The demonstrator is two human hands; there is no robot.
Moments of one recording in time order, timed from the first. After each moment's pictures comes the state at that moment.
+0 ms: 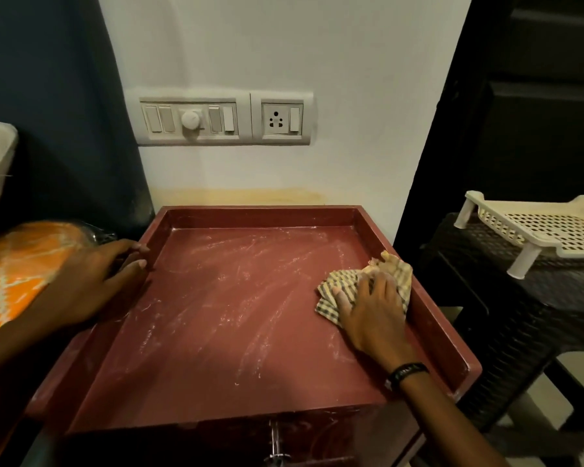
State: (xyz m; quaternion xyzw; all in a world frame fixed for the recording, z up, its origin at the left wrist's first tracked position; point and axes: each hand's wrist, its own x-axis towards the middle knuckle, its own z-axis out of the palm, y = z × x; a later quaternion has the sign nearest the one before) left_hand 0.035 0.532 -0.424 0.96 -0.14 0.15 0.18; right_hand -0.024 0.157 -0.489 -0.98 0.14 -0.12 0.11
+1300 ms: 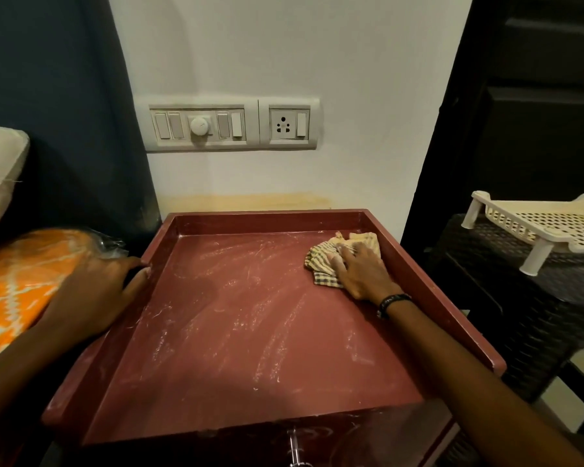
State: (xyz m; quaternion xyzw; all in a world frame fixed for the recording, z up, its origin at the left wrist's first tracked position) left_hand 0.043 0.533 -0.443 0.95 -0.14 0.24 0.12; right_hand 0.075 0.141 -0.486 -0.99 0.05 -0.09 0.10
